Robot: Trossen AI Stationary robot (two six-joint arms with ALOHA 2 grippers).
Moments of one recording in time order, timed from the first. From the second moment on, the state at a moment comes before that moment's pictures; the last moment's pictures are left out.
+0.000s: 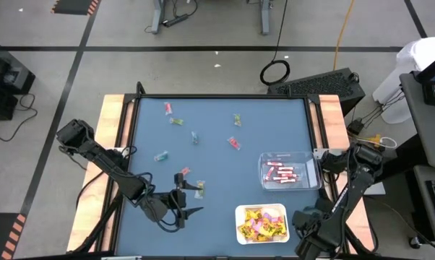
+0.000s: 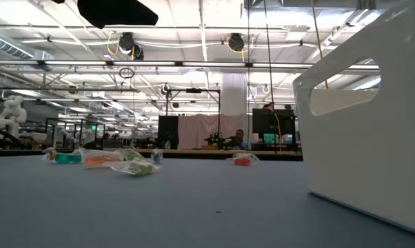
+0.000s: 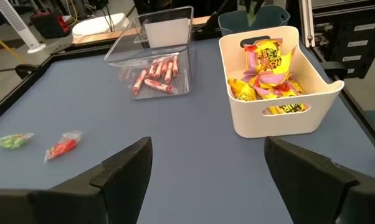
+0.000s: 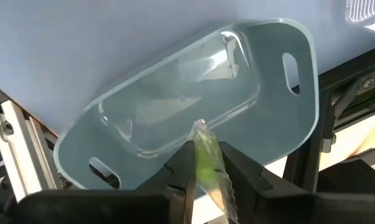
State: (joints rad) left arm -0.68 1.50 0.83 0.17 -0.71 -0.21; right arm 1.03 1.80 1.31 -1.34 -0.27 1.45
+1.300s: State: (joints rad) left arm -0.66 1.55 0.71 -0.03 -0.60 -0.61; right arm 0.87 1.83 1.76 -1.44 0.86 1.18
